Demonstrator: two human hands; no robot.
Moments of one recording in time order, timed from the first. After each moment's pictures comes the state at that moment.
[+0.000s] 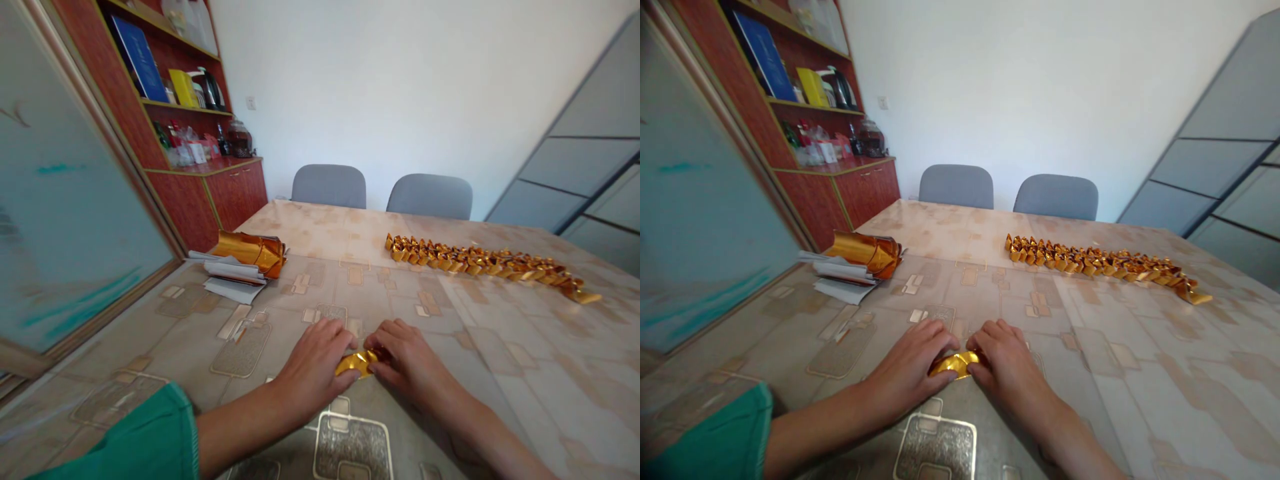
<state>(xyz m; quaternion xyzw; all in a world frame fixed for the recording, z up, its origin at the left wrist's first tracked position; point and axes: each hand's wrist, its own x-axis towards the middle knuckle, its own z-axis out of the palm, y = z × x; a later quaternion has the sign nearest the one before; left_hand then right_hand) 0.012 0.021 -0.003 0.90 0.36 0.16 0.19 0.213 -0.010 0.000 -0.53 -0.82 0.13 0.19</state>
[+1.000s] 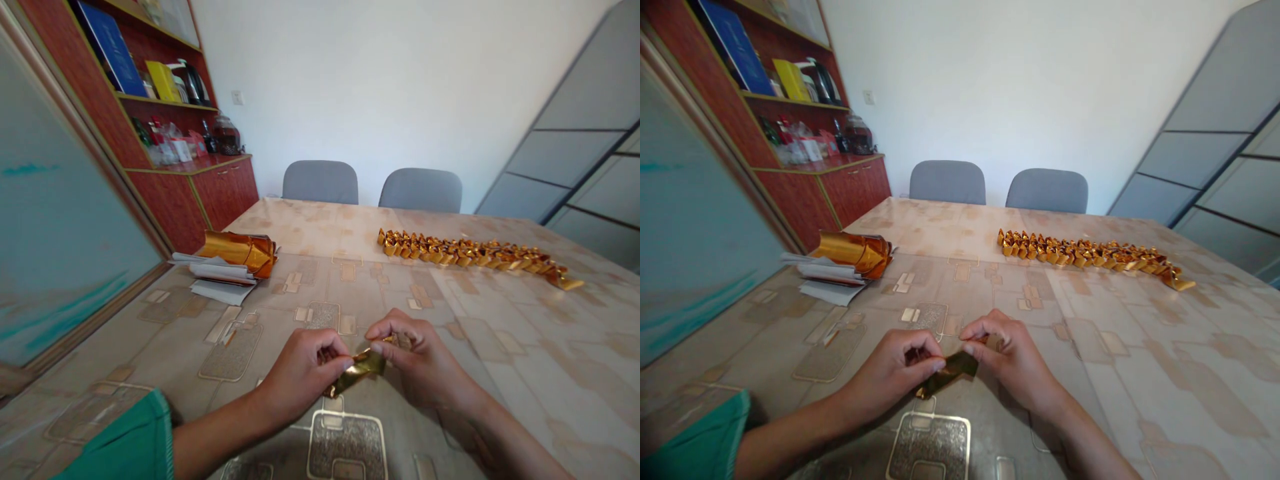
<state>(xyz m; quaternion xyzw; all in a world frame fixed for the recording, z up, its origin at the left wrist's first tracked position) 0.007 0.016 0.002 0.71 0.37 0.28 0.52 0.222 -0.016 -0.001 -0.48 -0.67 0.35 0.44</state>
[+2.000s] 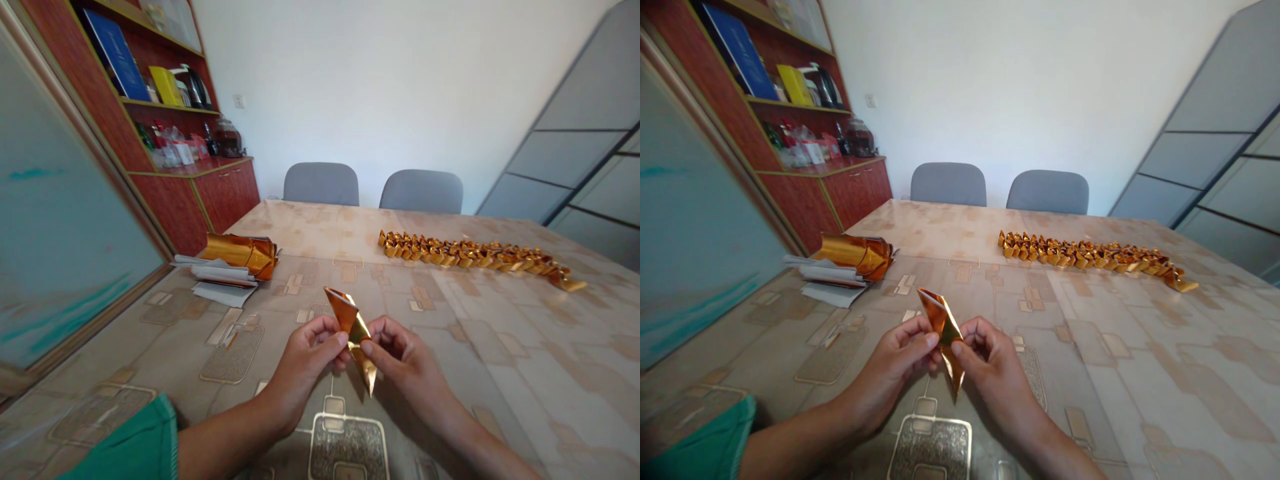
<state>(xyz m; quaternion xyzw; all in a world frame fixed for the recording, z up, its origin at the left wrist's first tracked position) 0.020 0.011 0.001 0.42 0.35 0.40 0.73 0.180 -0.025 -0.006 -0.43 -0.49 0.53 0.55</state>
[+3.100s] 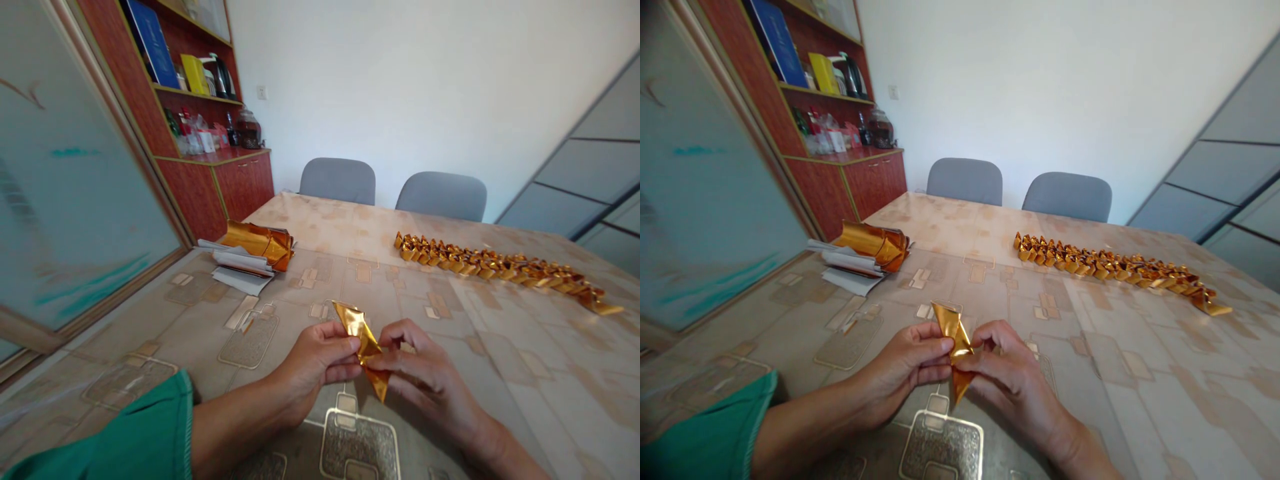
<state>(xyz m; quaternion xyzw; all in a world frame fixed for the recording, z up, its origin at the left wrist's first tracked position) 0.011 0.013 0.003 0.30 0.40 0.34 0.80 0.208 -0.027 0.006 -0.39 -0.81 0.22 0.38</state>
